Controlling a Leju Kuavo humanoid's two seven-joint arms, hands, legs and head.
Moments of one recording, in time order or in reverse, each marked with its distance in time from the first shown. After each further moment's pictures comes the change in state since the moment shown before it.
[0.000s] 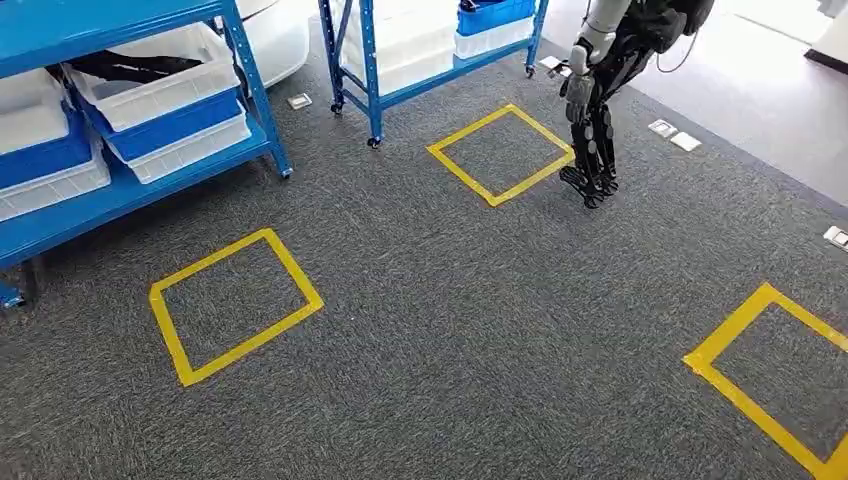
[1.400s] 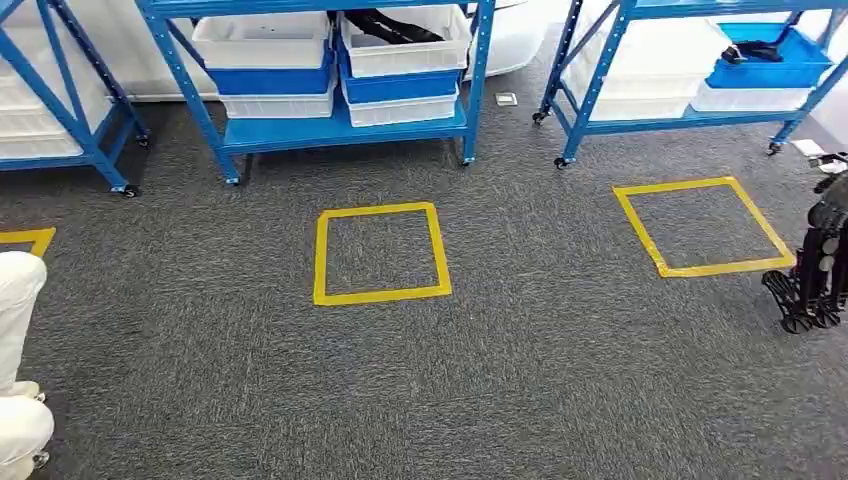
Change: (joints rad) left arm -0.060 0.010 0.012 0.056 -0.048 0.042 -0.004; right arm 0.014 -0.010 -0.011 -0.003 -0.016 -0.006 -0.002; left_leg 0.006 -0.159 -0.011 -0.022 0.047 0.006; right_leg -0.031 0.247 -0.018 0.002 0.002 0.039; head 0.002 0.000
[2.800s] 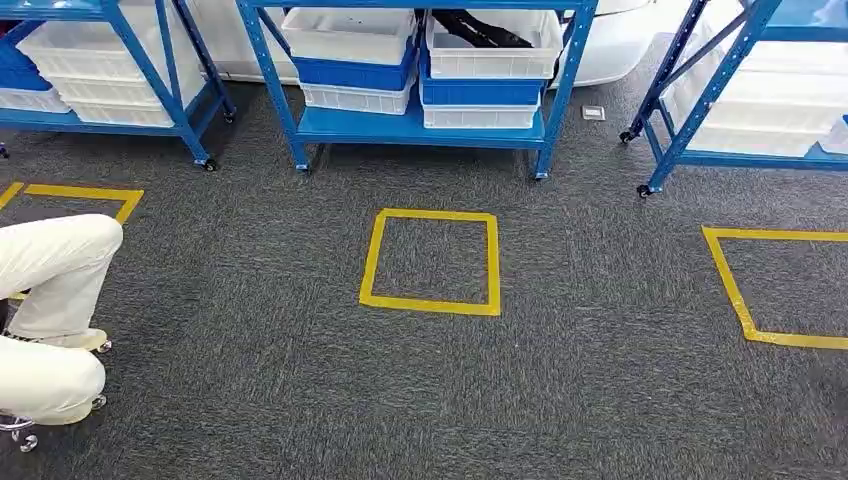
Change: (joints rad) left arm 0.022 0.039 0.053 0.050 0.024 -0.073 -0.080; right arm 0.004 0.008 -0.026 0.000 0.011 -0.003 0.000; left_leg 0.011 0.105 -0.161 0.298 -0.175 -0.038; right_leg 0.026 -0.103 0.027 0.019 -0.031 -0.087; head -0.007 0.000
